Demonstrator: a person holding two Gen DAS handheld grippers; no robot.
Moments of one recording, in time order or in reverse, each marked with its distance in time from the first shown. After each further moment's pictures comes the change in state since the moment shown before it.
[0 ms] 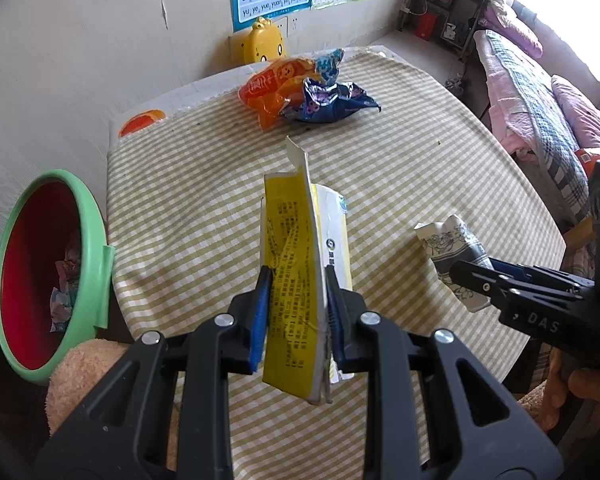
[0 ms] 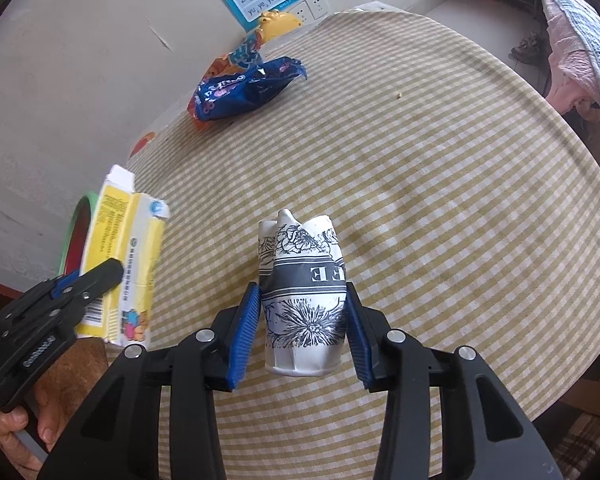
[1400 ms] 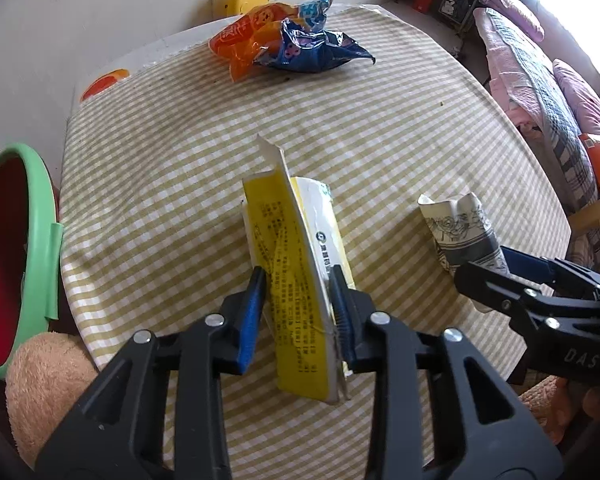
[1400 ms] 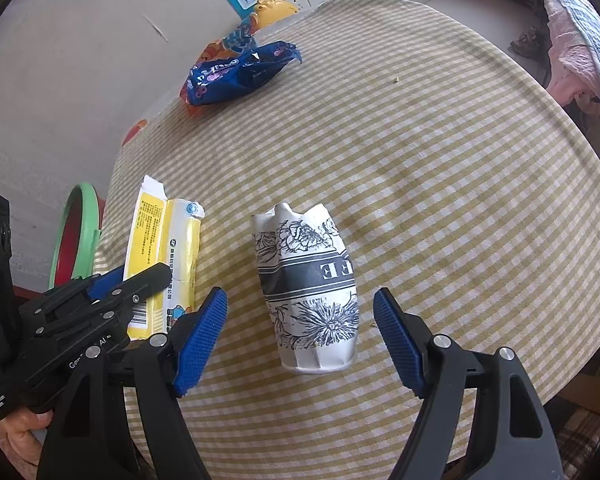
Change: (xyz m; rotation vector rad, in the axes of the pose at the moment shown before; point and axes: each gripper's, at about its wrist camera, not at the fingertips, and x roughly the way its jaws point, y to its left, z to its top) left arm 0.050 -0.017 -0.004 -0.005 0.118 -0.042; right arm 0.008 0.000 -0.003 -0.015 0.051 -0.011
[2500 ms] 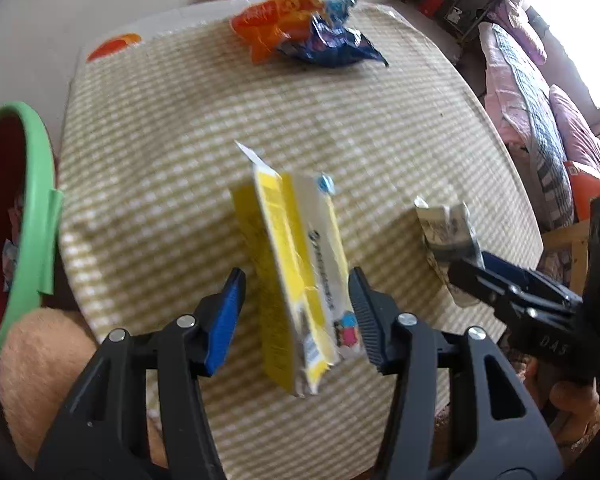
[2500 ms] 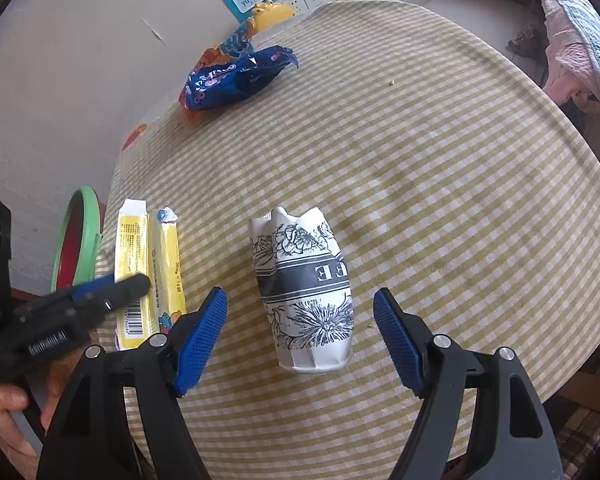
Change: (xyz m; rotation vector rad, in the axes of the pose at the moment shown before) left arm -0.008 0.022 -0.002 -0.102 0.083 -0.109; right arm -0.009 -0.006 0.001 0.015 -0.011 0.002
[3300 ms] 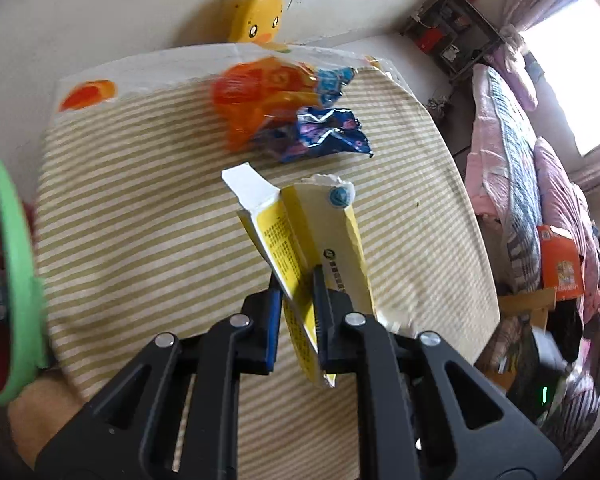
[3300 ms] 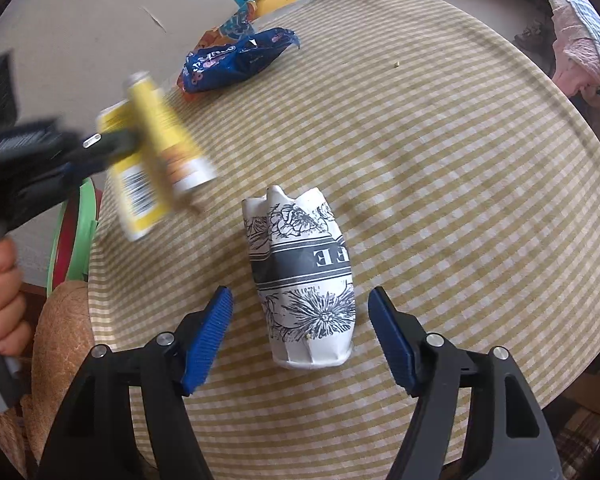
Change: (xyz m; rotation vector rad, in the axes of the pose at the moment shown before) left arm -0.023 0.010 0.075 -0.096 -0.066 -0.114; right arm 0.011 -0.006 -0.003 -0.017 0.047 0.000
